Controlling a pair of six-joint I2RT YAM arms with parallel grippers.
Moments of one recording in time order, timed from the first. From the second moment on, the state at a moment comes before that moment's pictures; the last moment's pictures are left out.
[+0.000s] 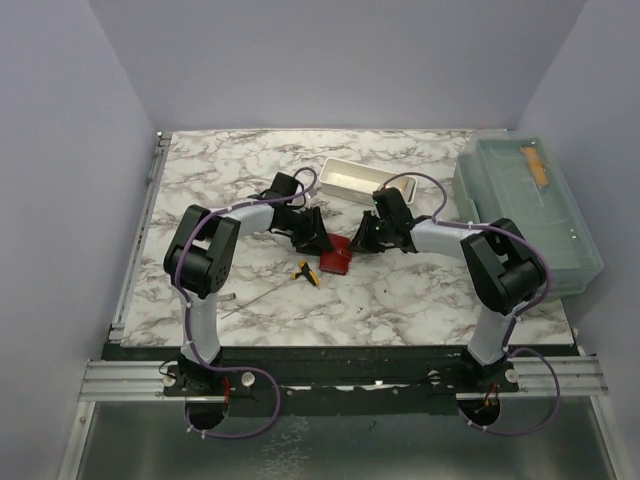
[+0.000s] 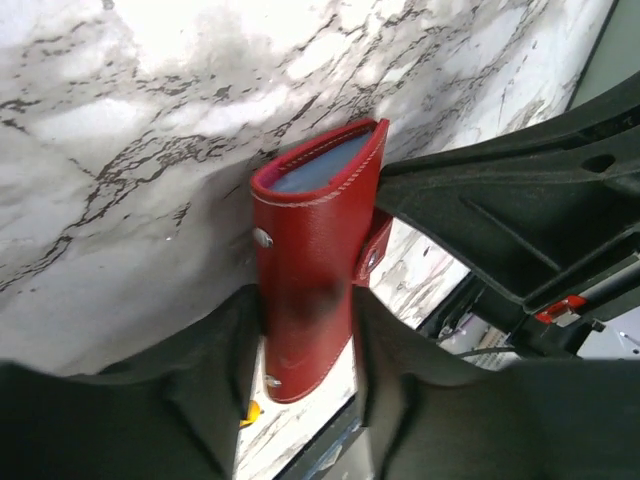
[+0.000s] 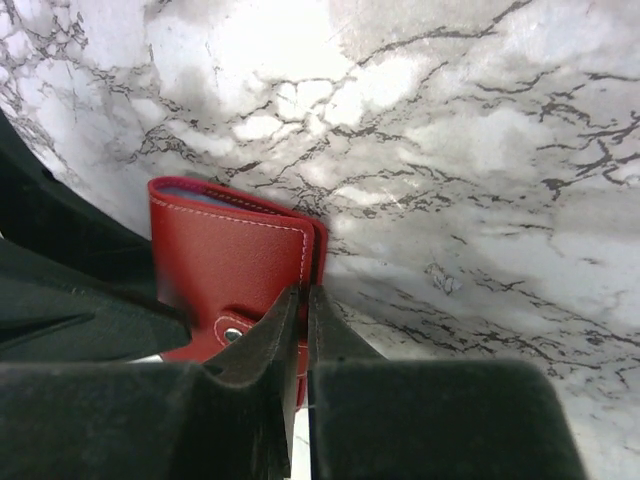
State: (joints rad) left arm -0.40 1.99 1.24 -0.31 0.70 -0.60; right arm 0.52 1.84 1.00 -0.03 -0.22 0.72
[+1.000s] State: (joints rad) left arm -0.45 1.92 1.21 -0.26 0.64 -0.60; right arm 0.62 1.75 1.12 -0.25 -0.04 0.60
